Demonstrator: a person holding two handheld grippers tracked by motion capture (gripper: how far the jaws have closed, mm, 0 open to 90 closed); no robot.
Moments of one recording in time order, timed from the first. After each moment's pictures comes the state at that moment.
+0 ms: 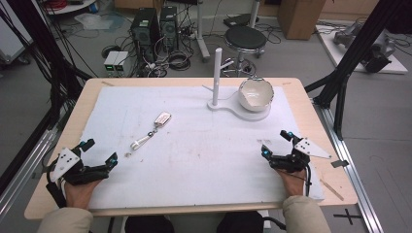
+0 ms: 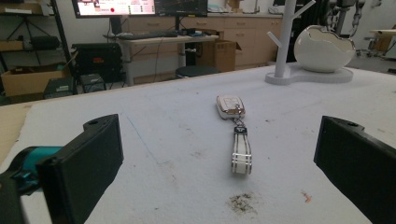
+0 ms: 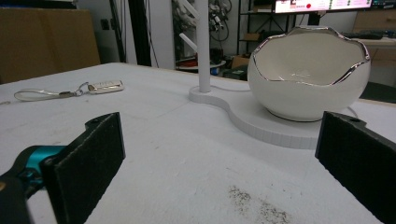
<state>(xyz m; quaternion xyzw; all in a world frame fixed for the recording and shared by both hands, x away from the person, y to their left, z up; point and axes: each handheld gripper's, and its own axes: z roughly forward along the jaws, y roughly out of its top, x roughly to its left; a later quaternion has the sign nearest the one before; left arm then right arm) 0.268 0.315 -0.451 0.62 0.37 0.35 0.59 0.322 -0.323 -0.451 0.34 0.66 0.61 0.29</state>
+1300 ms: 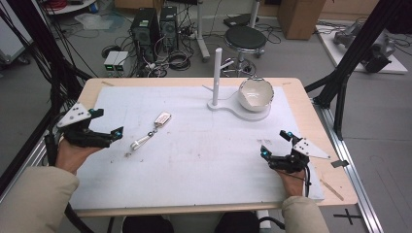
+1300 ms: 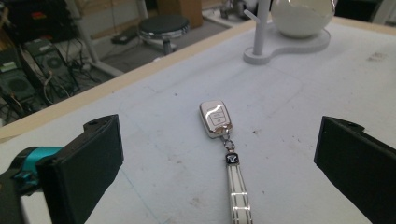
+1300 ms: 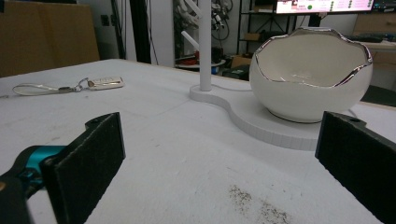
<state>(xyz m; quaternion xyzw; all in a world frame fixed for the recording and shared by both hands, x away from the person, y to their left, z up) 0.341 0.291 -0.344 0.76 0.34 0.26 0.49 0.321 -0.320 -0.451 0.33 0.66 0.60 0.29</state>
